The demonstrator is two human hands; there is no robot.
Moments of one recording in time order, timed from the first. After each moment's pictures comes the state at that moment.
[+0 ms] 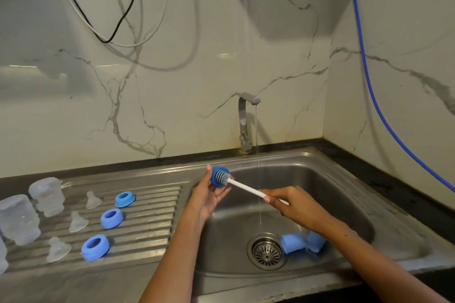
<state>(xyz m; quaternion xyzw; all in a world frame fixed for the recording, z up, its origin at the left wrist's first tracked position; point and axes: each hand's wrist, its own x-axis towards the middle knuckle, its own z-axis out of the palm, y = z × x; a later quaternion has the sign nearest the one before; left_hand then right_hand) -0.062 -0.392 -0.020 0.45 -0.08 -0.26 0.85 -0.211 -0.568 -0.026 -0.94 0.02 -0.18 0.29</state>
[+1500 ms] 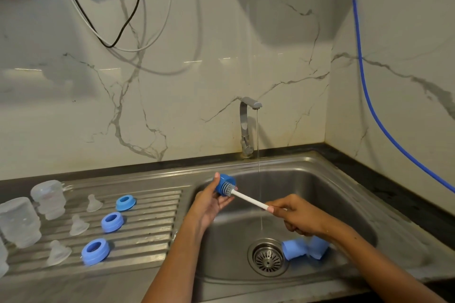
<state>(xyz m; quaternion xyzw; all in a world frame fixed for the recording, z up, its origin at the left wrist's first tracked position) -0.055 -0.395 -0.027 0.46 -0.09 -0.29 0.83 -0.220 -0.572 -0.022 -0.89 0.04 -0.05 0.45</state>
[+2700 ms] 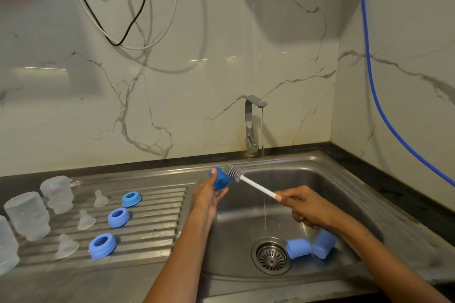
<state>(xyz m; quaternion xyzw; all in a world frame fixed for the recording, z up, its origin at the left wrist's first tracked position) -0.055 -0.395 -0.020 0.48 -0.03 -0.17 0.86 -0.222 -0.578 -0.013 -0.86 0.05 -0.10 0.50</state>
